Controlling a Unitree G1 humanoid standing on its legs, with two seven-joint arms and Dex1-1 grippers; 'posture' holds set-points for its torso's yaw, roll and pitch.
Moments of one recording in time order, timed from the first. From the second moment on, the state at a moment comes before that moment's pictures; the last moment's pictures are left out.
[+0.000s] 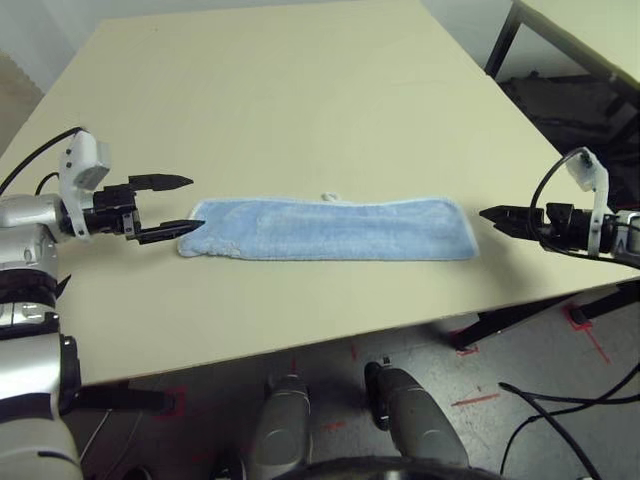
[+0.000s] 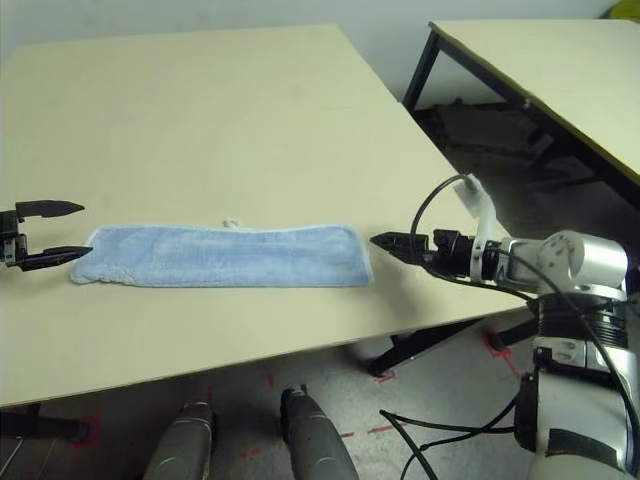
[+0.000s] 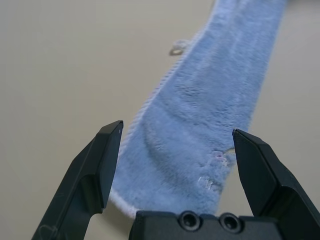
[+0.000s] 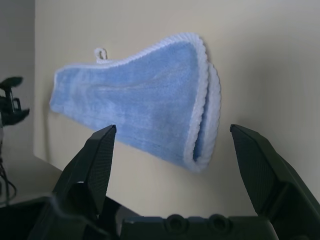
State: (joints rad) left arm -0.68 0.96 0.04 0.91 -0.40 -0.28 -1.60; right arm -0.72 -0.85 -0.18 0.51 0.63 1.43 0.94
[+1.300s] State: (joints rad) left arm -0.68 1.05 -0.17 0.87 -0.63 -0.33 -1.61; right arm -0.89 -0.68 -0.02 0.75 0.55 1.44 1.04
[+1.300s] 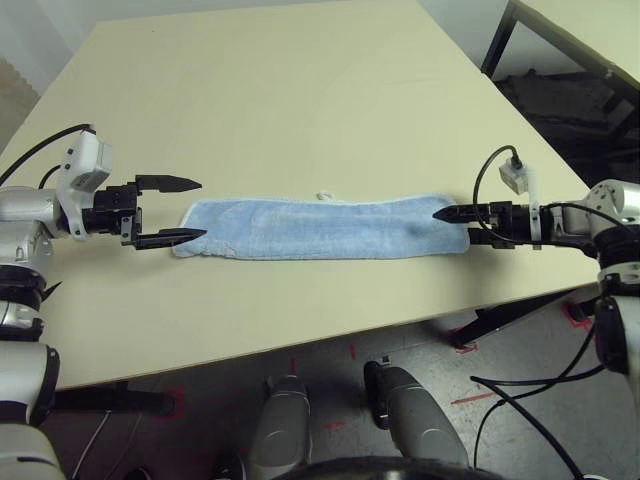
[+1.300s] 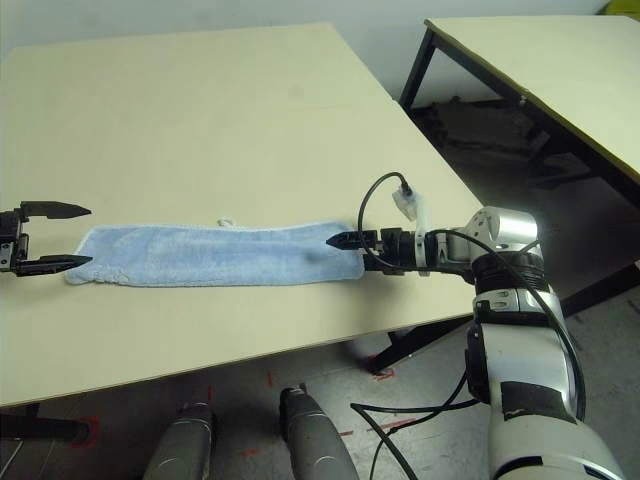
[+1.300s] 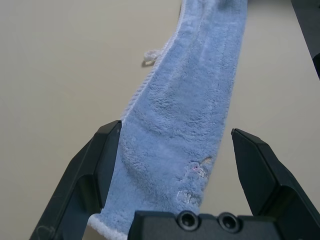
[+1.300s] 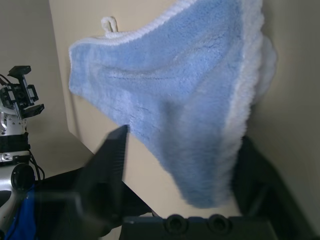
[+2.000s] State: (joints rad) left arm -0.69 1.02 -0.17 0.88 -0.62 -0.35 -1.61; right arm -0.97 -0.88 0.28 0.79 0.27 1.11 1.26
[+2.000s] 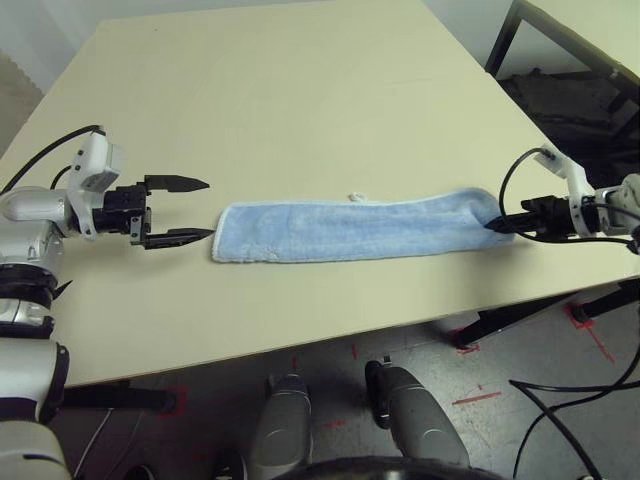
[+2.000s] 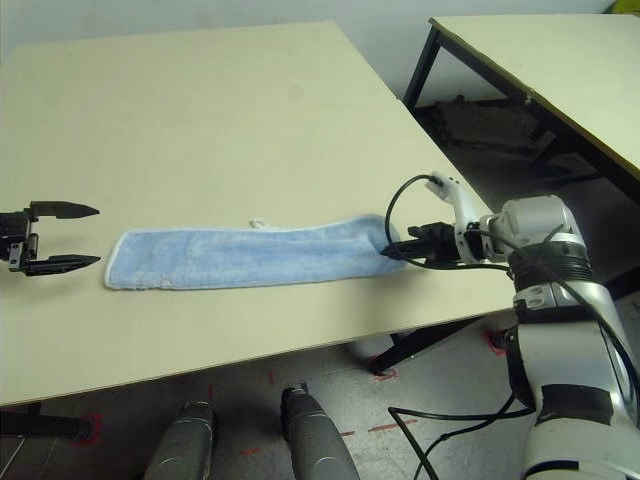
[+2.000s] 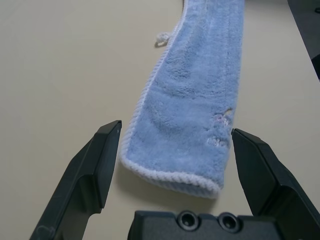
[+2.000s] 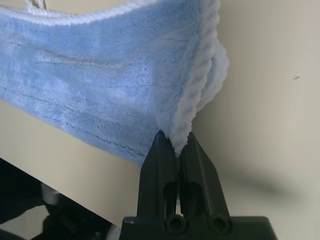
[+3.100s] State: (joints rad) left arm -0.72 1.01 -0.17 0.94 -0.58 -0.38 -1.61; right arm -0.89 -0.51 0.10 0.05 0.43 1.57 0.84
